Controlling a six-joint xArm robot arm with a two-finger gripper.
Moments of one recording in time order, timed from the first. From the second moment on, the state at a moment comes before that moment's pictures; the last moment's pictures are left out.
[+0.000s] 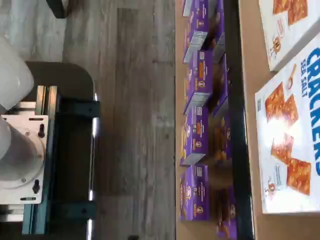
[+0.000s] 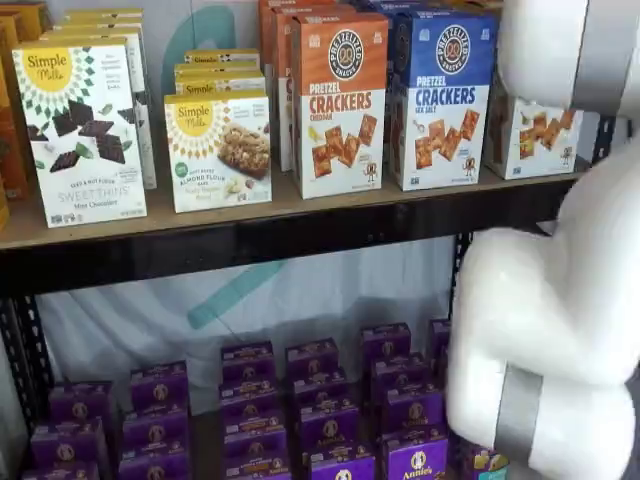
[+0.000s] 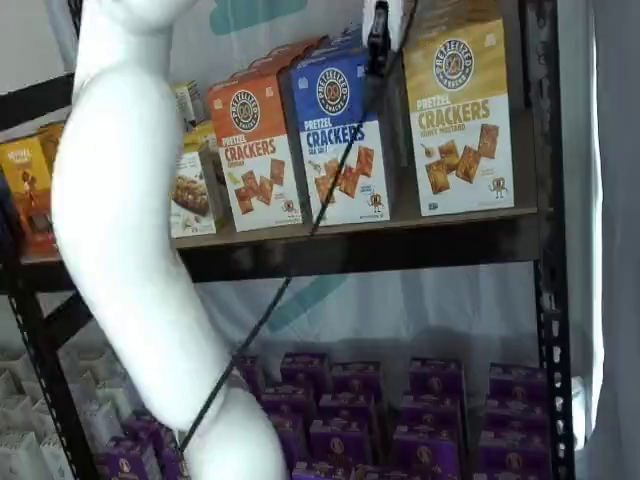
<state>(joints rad) -0.78 -0.26 -1.67 0.35 2.05 -2.19</state>
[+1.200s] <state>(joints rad) -0.94 -0.44 -1.45 0.71 1.67 -2.24</state>
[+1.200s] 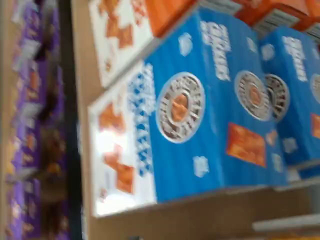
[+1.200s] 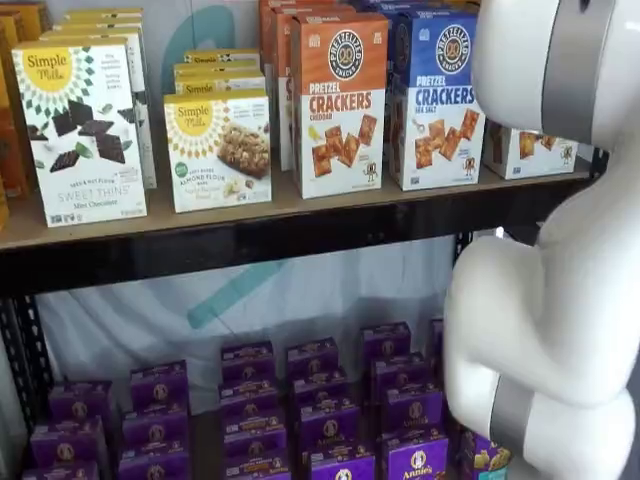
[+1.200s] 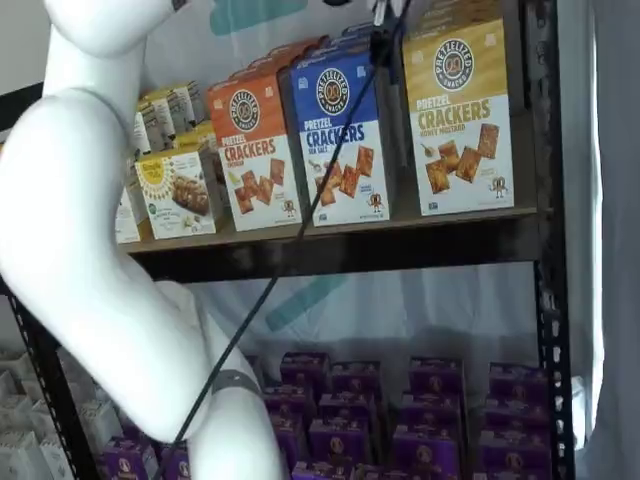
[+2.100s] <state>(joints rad) -0.77 -0.28 -1.61 0.46 1.55 -2.24</state>
